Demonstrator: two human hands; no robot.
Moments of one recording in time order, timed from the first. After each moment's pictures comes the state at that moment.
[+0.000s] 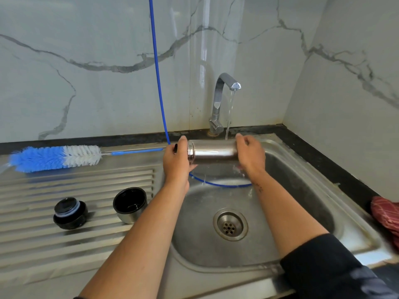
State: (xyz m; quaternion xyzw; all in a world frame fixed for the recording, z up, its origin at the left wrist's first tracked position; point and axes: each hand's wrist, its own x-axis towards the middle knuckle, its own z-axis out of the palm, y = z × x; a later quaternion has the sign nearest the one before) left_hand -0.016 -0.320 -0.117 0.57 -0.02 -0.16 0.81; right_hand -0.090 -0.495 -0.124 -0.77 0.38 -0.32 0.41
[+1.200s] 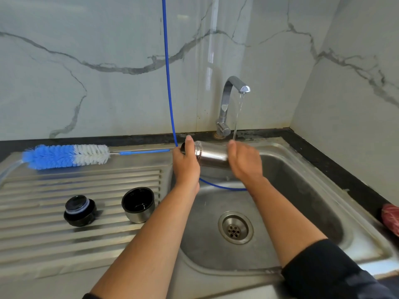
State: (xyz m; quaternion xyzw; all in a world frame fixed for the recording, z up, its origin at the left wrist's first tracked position) left_hand -0.023 -0.325 -0.116 0.57 -0.02 -0.13 0.81; right_hand -0.082 -0.467 -0.126 -0.90 0.24 -0.33 0.16
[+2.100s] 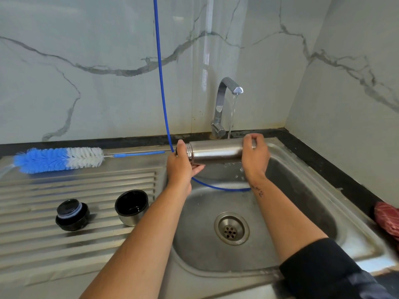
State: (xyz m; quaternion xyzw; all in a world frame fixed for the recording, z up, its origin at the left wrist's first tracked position) left_hand -0.014 -0.323 -0.117 0.54 0.01 -0.20 0.82; right_hand -0.091 -0.488 -0.121 -0.70 0.34 -0.45 0.43
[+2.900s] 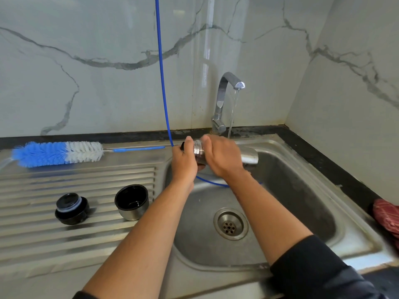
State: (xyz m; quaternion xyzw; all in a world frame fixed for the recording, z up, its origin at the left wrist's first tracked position) left_hand -0.019 -0.330 -0.120 0.61 -0.05 -0.15 0.78; right_hand -0.059 -0.436 -0.117 -0.93 0.11 -0.34 0.09
